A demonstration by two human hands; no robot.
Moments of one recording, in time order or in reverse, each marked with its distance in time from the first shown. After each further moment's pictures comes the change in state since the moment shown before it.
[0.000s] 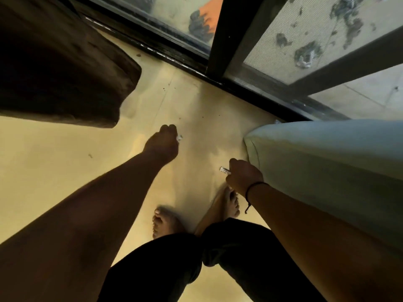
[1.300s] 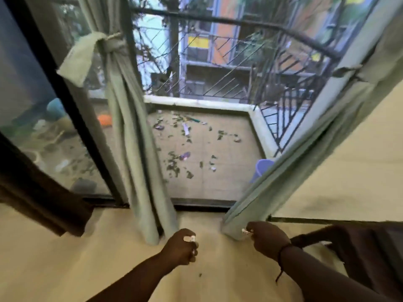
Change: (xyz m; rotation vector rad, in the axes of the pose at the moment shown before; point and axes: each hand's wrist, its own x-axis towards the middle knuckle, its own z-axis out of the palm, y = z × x) left_hand -0.656 0.513 -0.089 -0.852 -0.387 0.095; right_hand -0.772 0.368 -0.105 0.099 0.607 0.204
